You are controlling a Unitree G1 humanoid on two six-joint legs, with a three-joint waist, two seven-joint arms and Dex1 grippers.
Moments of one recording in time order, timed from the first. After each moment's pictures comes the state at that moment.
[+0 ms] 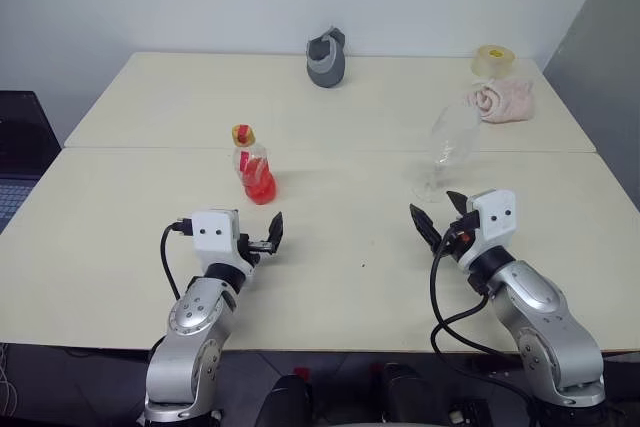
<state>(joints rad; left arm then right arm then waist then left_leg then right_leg) 0.05 0.17 0.08 -0.48 -0.23 0.50 -0.12 -0.02 -0.28 -0.02 -0.58 0.26 0.56 0.26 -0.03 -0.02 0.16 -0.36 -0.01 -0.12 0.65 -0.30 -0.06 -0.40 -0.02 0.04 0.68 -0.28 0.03</state>
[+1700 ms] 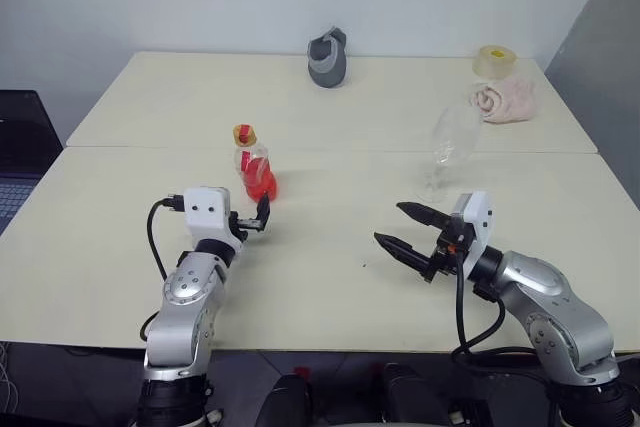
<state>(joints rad) -0.13 0.24 0.12 -0.25 -0.18 0.38 -0.14 -0.09 -0.44 0.02 -0.50 0.49 0.51 0.68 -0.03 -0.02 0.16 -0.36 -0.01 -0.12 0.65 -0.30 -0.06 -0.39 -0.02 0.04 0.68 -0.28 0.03</state>
